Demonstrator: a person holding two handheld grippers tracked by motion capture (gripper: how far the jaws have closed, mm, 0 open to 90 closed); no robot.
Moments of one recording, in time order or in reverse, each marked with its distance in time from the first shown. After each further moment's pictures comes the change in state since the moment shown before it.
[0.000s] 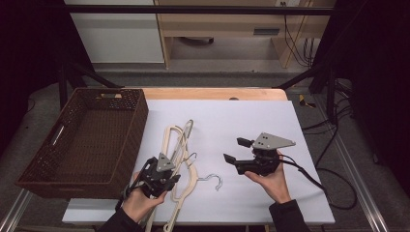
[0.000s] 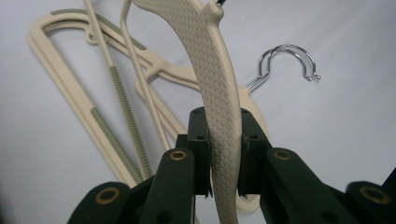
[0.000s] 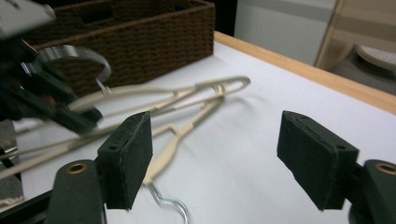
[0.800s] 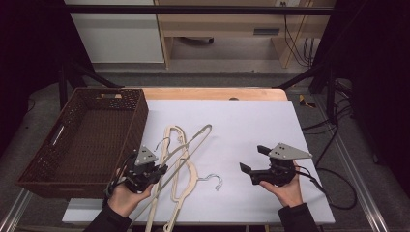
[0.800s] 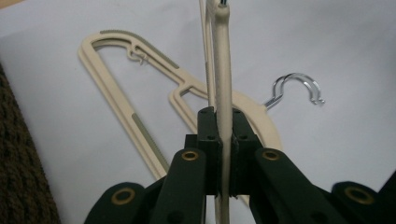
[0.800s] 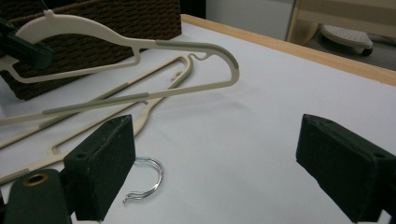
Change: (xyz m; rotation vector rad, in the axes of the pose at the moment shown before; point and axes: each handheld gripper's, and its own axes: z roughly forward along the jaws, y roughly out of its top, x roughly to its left) left arm 0.025 -0.002 -0.032 -0.101 -0.002 -0.062; right arm -0.009 -0.033 -0.032 0.030 -0.113 0.051
